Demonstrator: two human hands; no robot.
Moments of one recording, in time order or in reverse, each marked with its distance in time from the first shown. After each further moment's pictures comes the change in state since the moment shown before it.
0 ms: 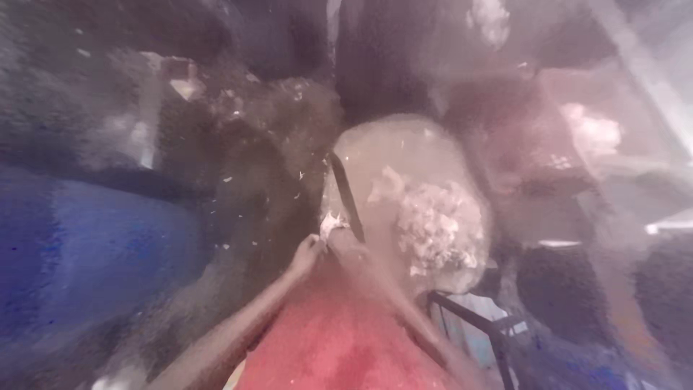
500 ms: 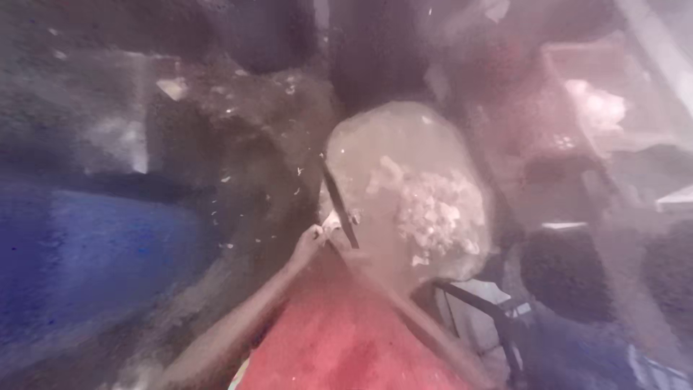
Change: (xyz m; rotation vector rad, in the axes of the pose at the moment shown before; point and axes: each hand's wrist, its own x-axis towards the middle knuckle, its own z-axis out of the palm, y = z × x) left_hand 0.020 0.005 -0.006 0.287 -0.030 0.098; right_hand -0.001 0.044 0.032 0.034 0.024 -0.104
